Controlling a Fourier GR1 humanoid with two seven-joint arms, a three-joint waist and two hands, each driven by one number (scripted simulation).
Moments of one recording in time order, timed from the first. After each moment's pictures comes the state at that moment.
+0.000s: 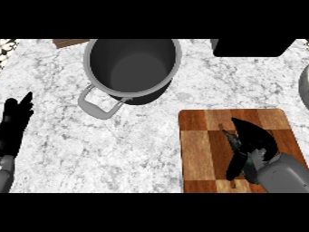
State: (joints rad) left arm -0.11 0.45 -0.02 -1.41 -0.01 0.20 0.38; right arm -0.32 -0.50 0.55 -1.48 0.28 0.25 1.09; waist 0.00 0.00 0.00
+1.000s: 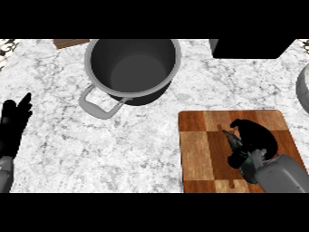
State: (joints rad) left arm -0.10 0.41 0.04 -1.41 -0.06 0.15 0.36; right arm -0.28 -0.44 0.46 -1.43 0.48 0.27 0.97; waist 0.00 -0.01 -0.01
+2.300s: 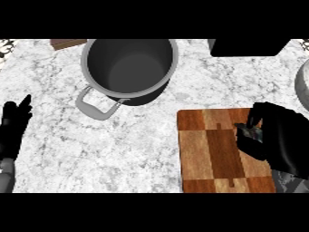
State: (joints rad) left arm -0.08 0.36 0.08 -1.44 -0.11 0.13 0.39; right arm -0.22 -0.48 0.43 -1.91 1.01 0.00 0.93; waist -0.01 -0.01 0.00
